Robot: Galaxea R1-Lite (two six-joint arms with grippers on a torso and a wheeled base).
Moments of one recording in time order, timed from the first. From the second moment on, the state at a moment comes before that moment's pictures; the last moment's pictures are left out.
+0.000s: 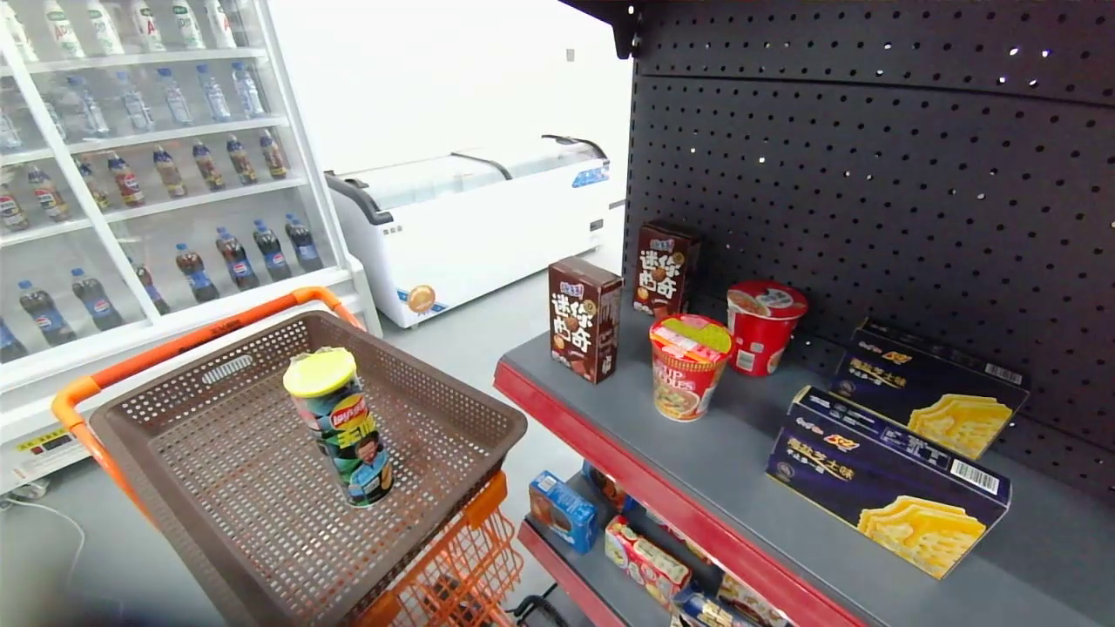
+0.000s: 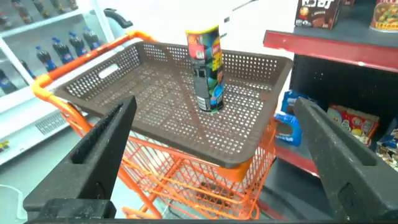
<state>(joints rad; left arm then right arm) -0.01 0.06 -0.22 0.13 -0.05 0.11 0.00 0.00 0.00 0.00 0.01 0.00</state>
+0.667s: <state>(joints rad) 0.07 0.72 -0.42 0.01 -0.01 0.14 0.00 0.00 0.00 0.00 0.01 0.00</state>
